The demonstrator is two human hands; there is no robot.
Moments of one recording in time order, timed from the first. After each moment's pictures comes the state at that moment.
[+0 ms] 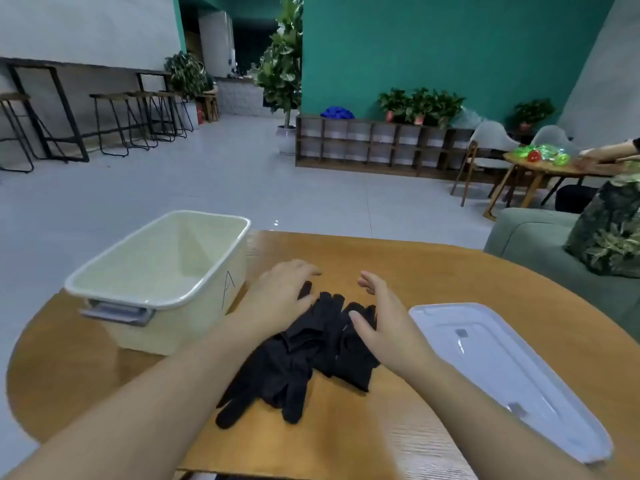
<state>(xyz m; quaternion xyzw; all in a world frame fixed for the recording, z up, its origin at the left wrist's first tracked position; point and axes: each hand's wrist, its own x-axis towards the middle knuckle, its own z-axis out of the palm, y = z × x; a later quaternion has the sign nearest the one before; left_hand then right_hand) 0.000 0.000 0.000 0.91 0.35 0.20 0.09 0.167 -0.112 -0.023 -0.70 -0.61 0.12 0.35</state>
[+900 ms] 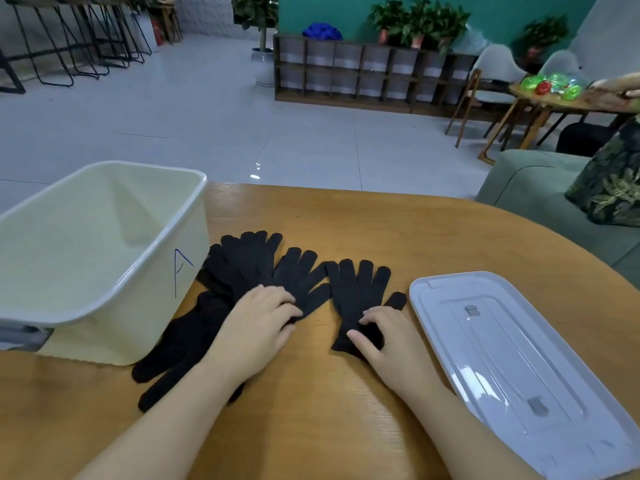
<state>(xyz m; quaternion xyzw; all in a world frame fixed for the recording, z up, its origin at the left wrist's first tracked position) 0.011 0.035 -0.114 0.94 0.30 0.16 0.00 0.217 -0.088 -0.123 -0.77 -0.58 0.08 0.25</state>
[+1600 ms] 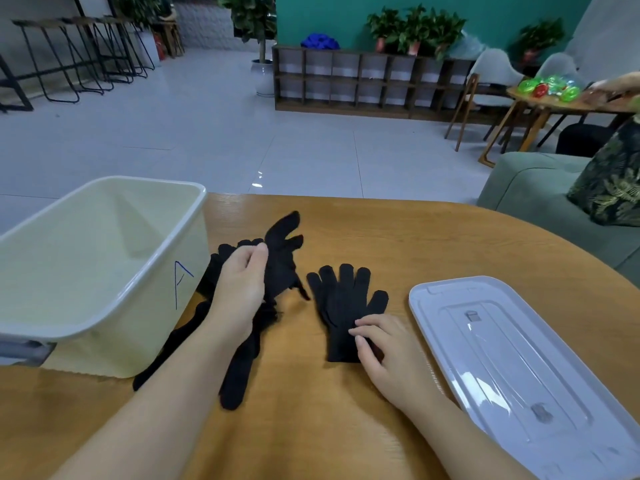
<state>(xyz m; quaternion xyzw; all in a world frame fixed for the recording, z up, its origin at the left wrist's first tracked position) 0.037 0.046 -0.040 0.53 0.48 0.43 0.55 0.208 -0.094 -0.119 -0.72 -0.61 0.06 0.32</state>
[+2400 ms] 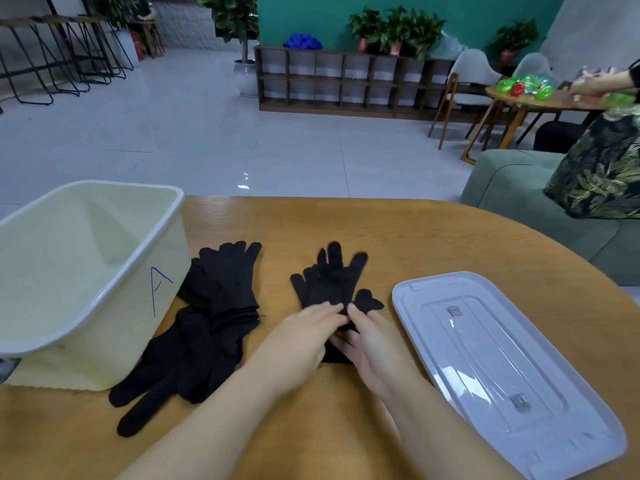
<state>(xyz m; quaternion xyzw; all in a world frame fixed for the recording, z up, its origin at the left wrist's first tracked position) 0.074 -0.002 -0.093 0.95 0.24 0.11 0.19 0.197 -0.069 -0.100 -0.51 -0.14 0.55 0.65</state>
